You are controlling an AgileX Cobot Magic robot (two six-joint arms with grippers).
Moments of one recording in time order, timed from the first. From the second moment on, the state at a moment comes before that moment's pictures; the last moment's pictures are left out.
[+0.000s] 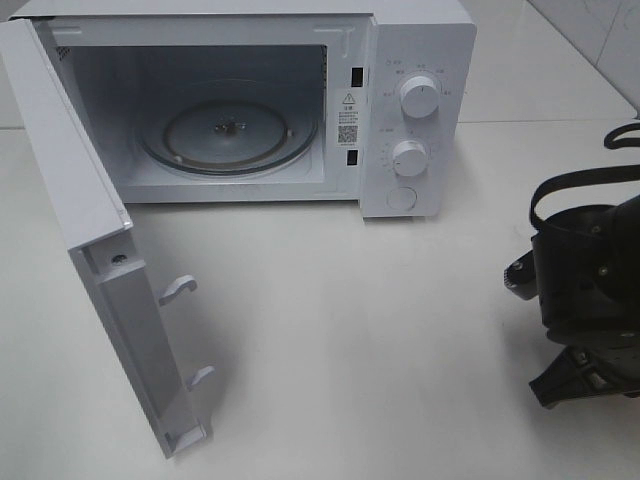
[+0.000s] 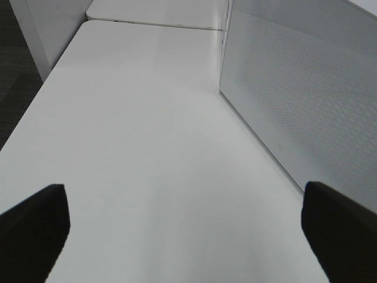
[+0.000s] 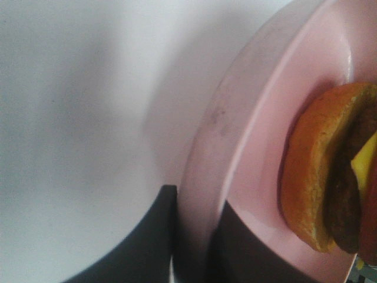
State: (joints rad) left arm 0.05 0.00 -0.52 -0.02 1.08 -0.01; right arm 0.69 1.73 -0.58 -0.90 0.91 1.14
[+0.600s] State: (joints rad) left arm 0.05 0.00 -0.52 -0.02 1.08 -0.01; right arm 0.69 1.81 -0.58 -0.96 0.83 1.21
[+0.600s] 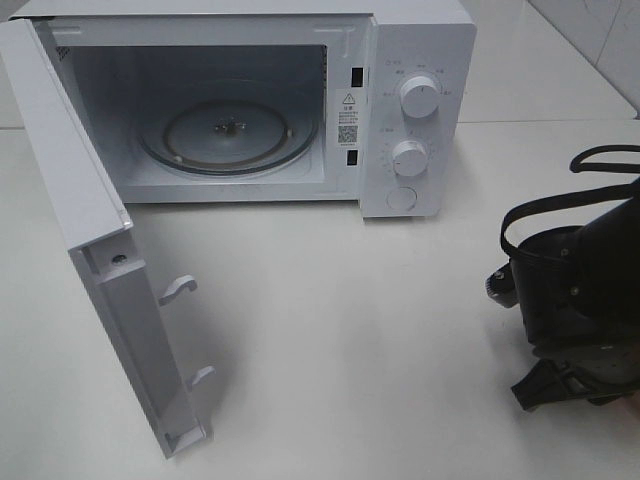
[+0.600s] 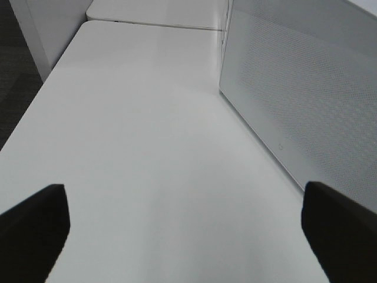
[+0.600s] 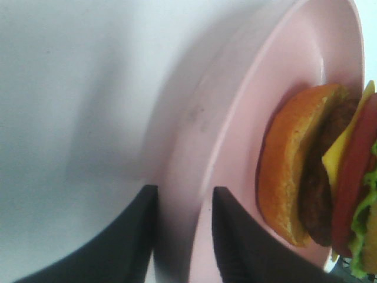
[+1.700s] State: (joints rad) left arm 0.05 0.00 -0.52 -0.02 1.08 -0.01; right arm 0.69 0.99 -0.58 -0.21 0.73 0.32
